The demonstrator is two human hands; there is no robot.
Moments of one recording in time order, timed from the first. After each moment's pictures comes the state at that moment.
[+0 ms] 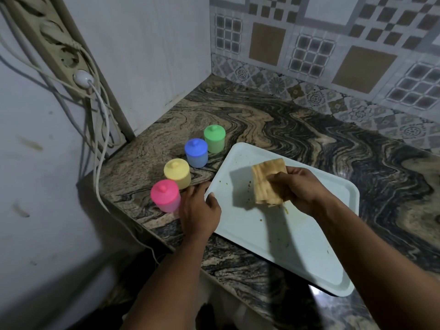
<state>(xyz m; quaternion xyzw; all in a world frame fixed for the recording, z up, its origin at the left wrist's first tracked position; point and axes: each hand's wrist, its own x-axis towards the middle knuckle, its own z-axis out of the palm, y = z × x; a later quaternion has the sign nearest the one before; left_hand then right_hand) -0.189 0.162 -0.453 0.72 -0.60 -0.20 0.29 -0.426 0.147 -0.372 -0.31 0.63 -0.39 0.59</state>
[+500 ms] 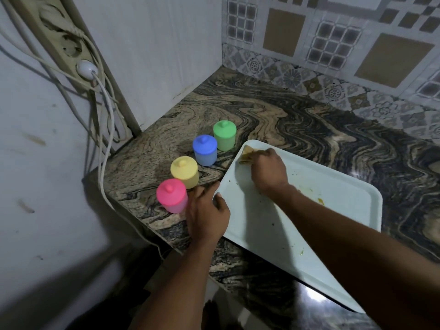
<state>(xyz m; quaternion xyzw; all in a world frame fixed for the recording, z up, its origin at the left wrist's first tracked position) -0.190 0.161 -0.458 0.72 -0.58 -0.18 0.32 -0.354 0.074 -0.418 -0.71 0.69 -0.09 0.04</state>
